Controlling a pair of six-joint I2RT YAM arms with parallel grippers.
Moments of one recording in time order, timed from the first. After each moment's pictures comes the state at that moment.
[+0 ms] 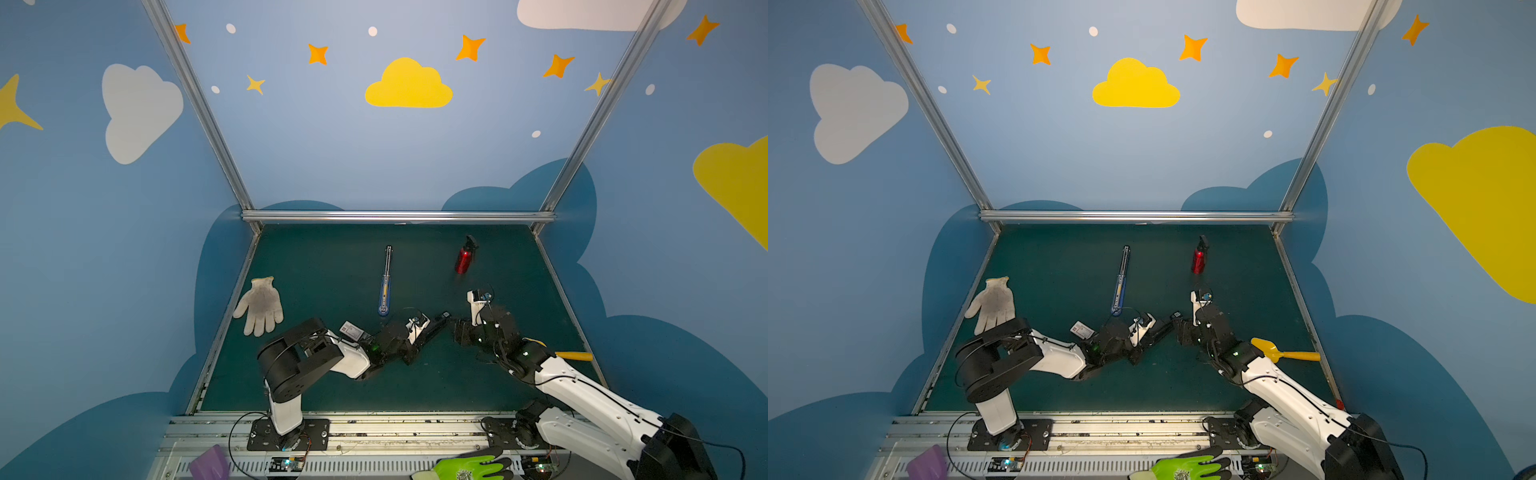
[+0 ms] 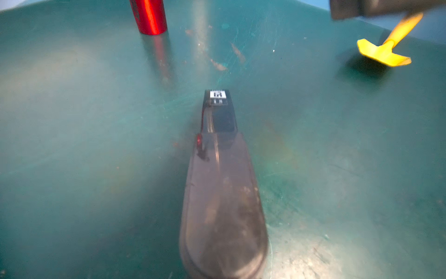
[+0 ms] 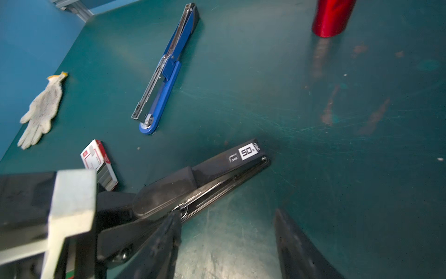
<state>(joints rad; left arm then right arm) -0.96 1.81 0.61 0.65 -0.03 -0.10 0.64 0.95 0.47 -0.17 0.10 0.48</state>
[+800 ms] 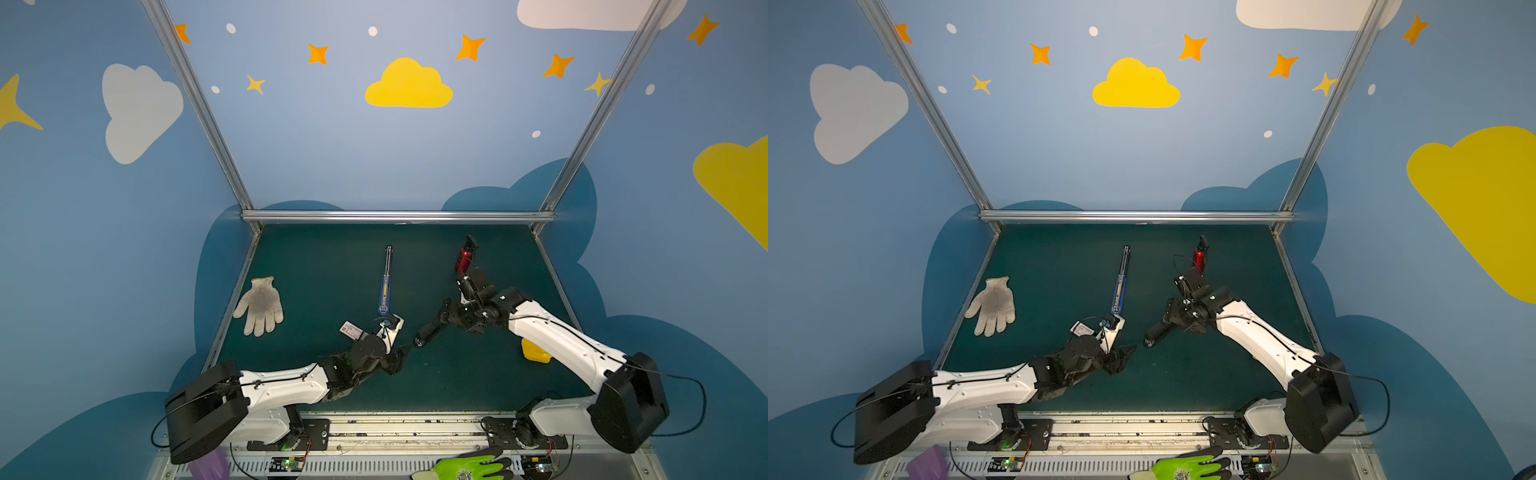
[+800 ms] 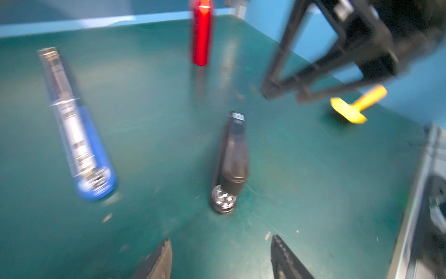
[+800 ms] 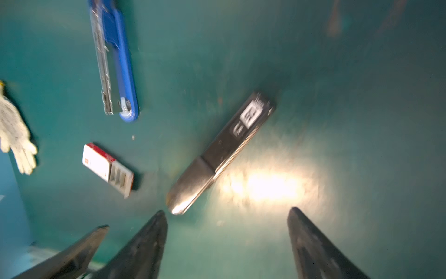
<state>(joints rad) -1.03 1.20 0.41 0.30 -0.26 -0.38 0.62 1.41 1.06 -0.81 -0.10 0.82</state>
